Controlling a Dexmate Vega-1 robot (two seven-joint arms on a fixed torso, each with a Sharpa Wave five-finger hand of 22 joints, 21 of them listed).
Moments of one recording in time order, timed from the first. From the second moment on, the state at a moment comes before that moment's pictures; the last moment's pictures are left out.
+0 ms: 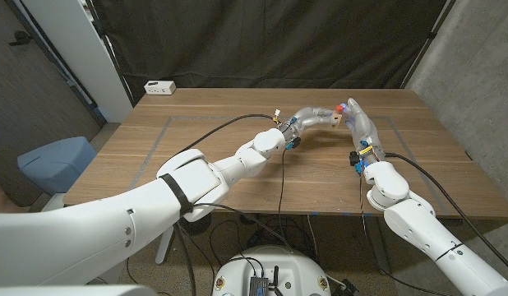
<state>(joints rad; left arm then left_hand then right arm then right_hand) 0.24 -0.15 0.88 -0.36 -0.26 -0.56 -0.12 0.89 0.07 0.31 -0.19 0.22 0.84 -0.20 0.25 0.21 0.88 -0.22 0.24 0.56 0.46 -0.05 0.23 0.23 0.12 0.09 0.21 0.18 -1.21 -0.60 -0.24 -1.89 0.49 0.14 -0.40 0.20 0.13 0.27 -0.07 0.18 0.39 -0.01 0.20 0.18 -0.17 0.11 0.19 0.18 -0.17 0.16 0.19 0.19 -0.03 0.12 0.19 0.17</state>
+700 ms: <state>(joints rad) 0.23 -0.15 0.88 -0.36 -0.26 -0.53 -0.12 0.89 0.07 0.31 -0.19 0.21 0.84 -0.20 0.25 0.21 0.88 -0.21 0.24 0.56 0.46 -0.05 0.23 0.23 0.12 0.09 0.21 0.18 -1.23 -0.60 -0.23 -1.90 0.50 0.14 -0.41 0.19 0.14 0.28 -0.07 0.18 0.41 -0.01 0.20 0.18 -0.17 0.11 0.19 0.18 -0.17 0.16 0.20 0.19 -0.02 0.13 0.19 0.17</state>
